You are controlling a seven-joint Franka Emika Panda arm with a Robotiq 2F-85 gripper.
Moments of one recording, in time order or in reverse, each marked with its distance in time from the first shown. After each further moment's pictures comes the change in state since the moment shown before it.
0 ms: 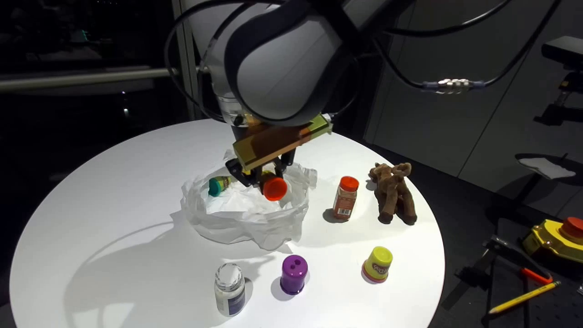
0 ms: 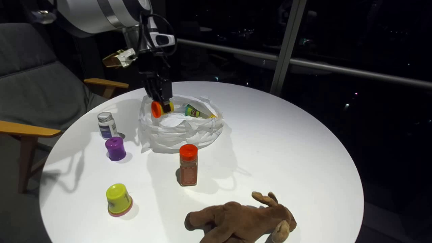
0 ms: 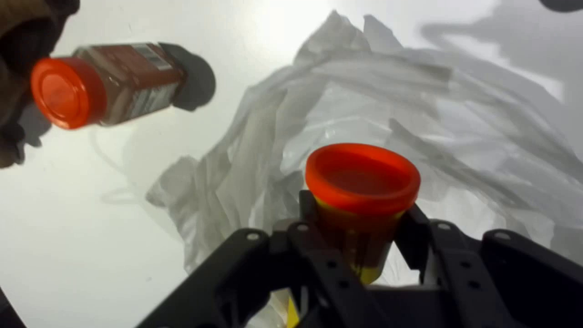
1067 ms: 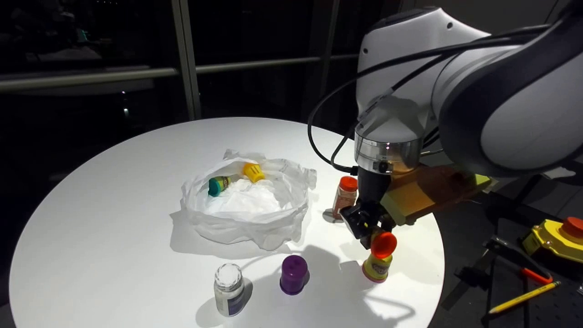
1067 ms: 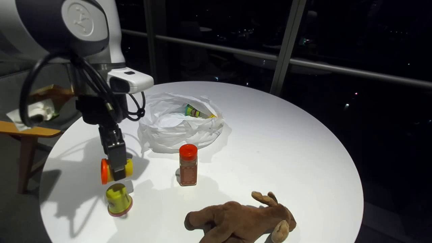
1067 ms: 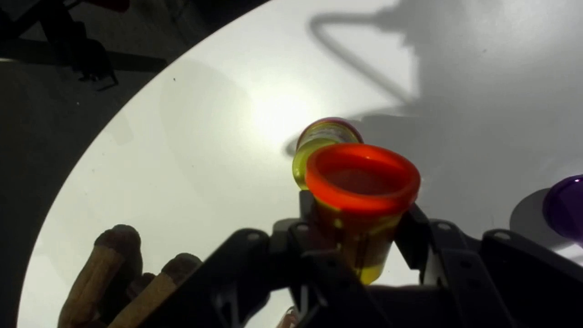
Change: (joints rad) arm -0.201 -0.377 0.138 -0.750 0.051 0.325 0.072
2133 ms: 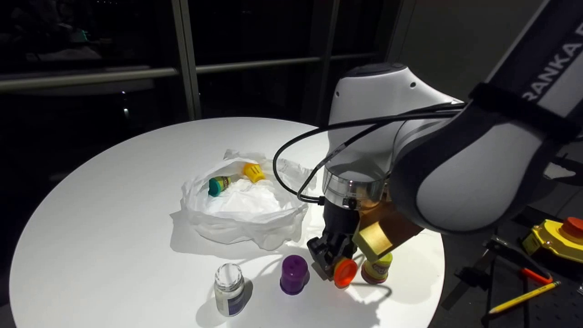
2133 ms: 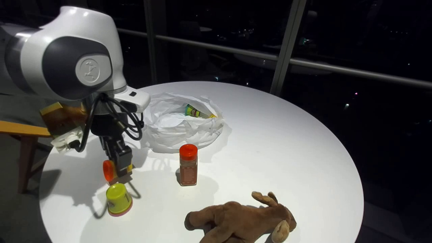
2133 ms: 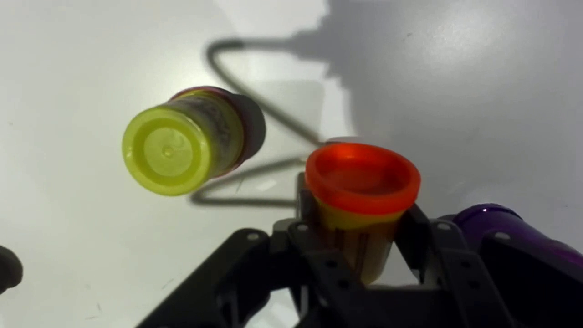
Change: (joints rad) arm 0.021 0.220 0.045 0.106 0.117 0.216 -0.231
